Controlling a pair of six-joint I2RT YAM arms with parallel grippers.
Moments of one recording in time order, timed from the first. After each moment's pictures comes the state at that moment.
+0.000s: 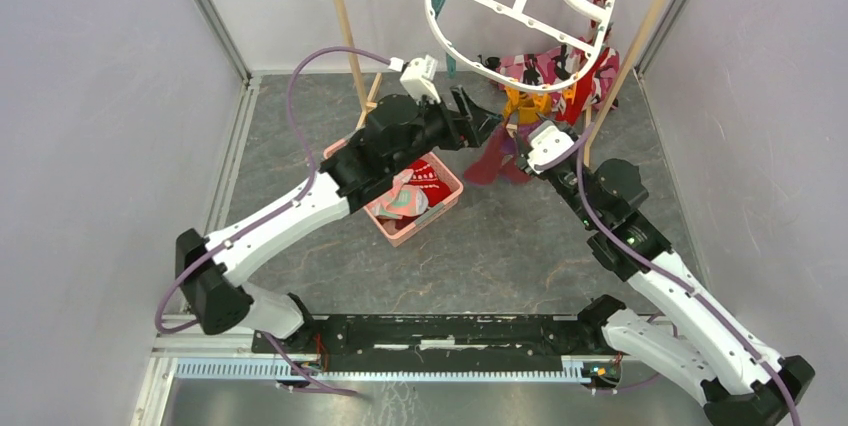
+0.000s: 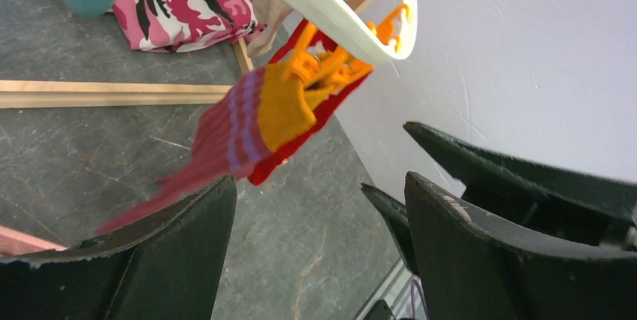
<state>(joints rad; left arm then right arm) -0.88 1.45 1.39 -0.03 -0.11 -0.69 0.60 0.81 0.80 0.14 0.05 -0.57</state>
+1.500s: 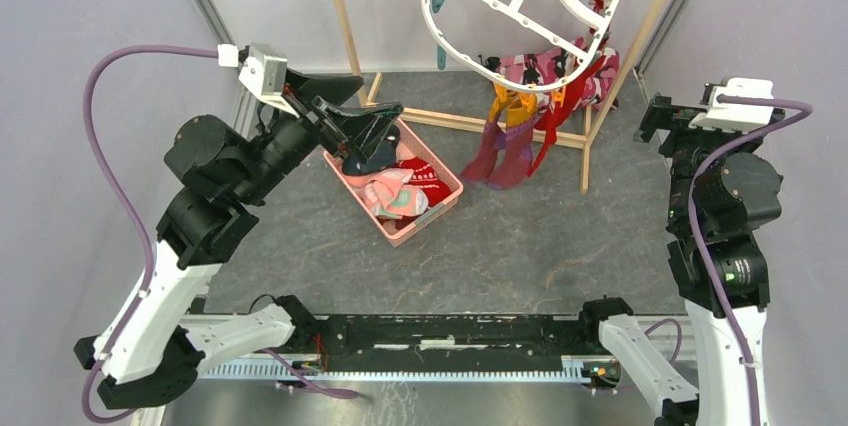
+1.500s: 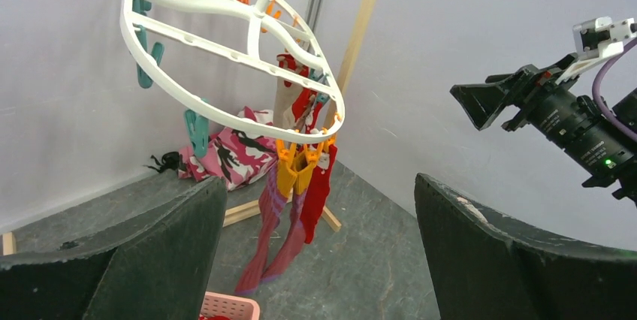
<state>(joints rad) -0.76 0.96 1.52 -0.31 0.05 -0.26 0.14 0.74 1.32 -0.41 0.42 -0.20</state>
